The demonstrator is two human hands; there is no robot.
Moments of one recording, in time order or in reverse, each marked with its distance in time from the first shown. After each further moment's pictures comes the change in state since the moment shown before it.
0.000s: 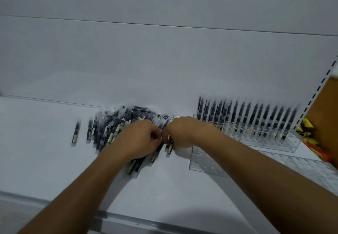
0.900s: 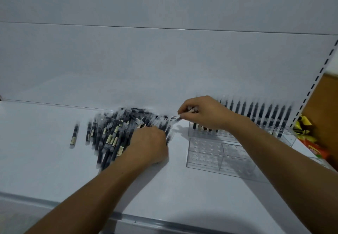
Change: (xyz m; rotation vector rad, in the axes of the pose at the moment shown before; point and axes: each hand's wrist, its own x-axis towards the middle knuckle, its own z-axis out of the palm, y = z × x) left_hand 0.006 0.042 0.016 0.425 -0.059 -0.063; right_hand -0.045 0.063 -0.001 0.694 0.485 0.109
